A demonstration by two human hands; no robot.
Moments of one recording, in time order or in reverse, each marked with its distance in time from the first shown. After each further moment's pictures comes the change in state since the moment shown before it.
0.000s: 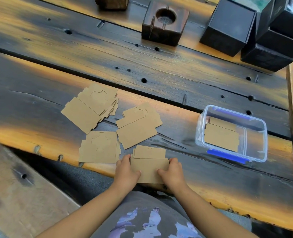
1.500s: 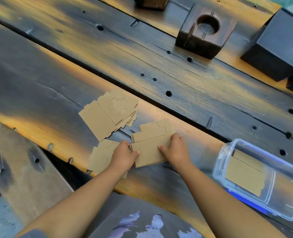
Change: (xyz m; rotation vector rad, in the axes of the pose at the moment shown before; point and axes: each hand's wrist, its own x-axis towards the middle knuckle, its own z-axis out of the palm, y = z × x) left_hand 0.094 0.042 -0.067 -0.050 0.181 -0.126; right_hand 0.100 -0.138 -0.018 -0.324 0.006 -0.324
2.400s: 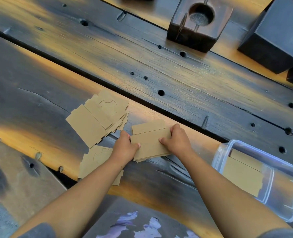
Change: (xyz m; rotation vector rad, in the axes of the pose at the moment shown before) left_hand 0.035 0.042 0.013 0.024 -0.038 0.033; right_hand 0.051 0.003 -0.032 0.018 -0.079 0.047
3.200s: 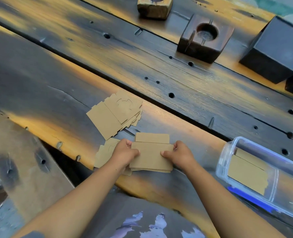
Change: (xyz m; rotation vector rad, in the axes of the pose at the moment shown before) left_hand -0.060 -0.038 -0.033 -0.461 -0.022 -0.115; right_hand -0.073 0.010 0.029 0.214 -0.104 0.055
